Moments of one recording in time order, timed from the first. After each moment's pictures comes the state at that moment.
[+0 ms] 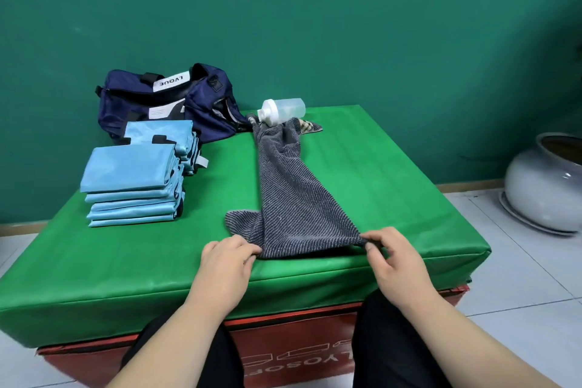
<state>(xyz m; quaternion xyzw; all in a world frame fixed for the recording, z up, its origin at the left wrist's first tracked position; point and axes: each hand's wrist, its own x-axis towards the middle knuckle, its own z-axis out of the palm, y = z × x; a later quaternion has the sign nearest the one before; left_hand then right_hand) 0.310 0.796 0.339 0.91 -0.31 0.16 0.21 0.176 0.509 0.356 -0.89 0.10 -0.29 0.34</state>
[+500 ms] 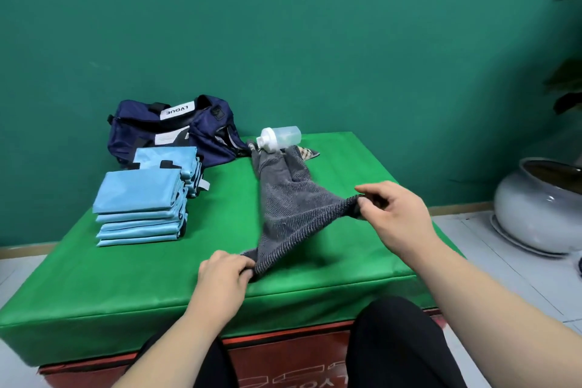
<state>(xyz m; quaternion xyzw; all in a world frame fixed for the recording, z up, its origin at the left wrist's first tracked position) 0.298 0.796 0.367 0.94 -0.25 0.11 0.23 0.193 0.508 0.488 -0.86 0.11 -0.34 0.36</state>
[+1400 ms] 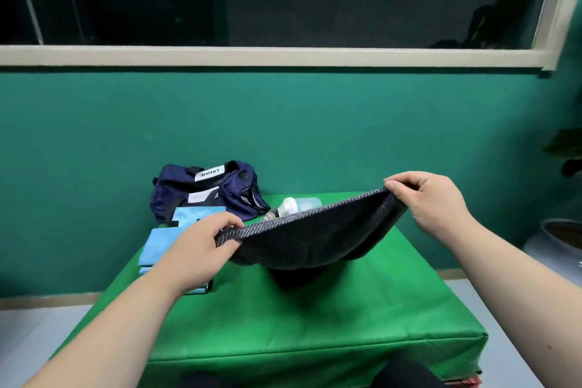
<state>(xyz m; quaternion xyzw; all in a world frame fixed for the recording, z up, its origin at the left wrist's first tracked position) 0.279 0.856 0.588 0.88 -0.31 0.14 0.34 0.177 0.493 0.638 -0.86 0.10 -0.36 0.33</state>
